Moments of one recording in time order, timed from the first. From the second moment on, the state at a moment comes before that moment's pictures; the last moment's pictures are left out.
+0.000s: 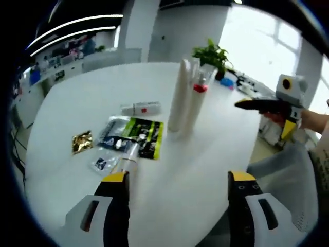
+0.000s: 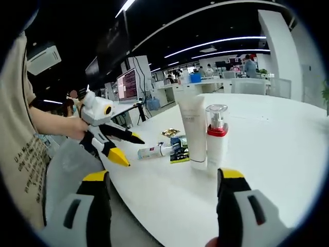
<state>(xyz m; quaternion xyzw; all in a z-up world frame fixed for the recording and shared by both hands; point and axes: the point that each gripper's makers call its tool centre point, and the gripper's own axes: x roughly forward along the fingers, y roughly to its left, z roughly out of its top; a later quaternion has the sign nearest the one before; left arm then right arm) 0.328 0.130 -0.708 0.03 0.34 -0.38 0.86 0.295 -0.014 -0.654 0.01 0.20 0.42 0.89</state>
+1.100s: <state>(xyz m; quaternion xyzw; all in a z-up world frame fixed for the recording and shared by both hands) 0.280 0.174 -0.710 -0.01 0.35 -0.31 0.88 0.274 -0.018 -0.645 0.06 0.21 0.36 0.91</state>
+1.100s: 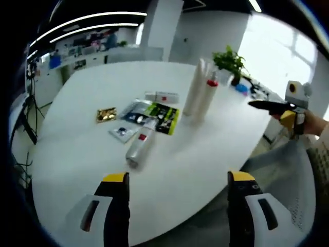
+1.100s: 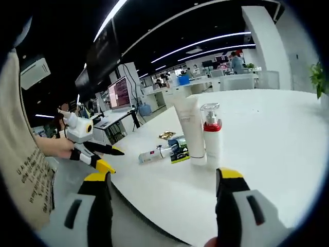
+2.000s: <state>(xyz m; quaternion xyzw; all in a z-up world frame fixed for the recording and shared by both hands) 0.285 0.219 -0.712 0.01 0.38 -0.30 0.87 0.264 0.036 -0.638 0.07 0.21 0.36 0.91</state>
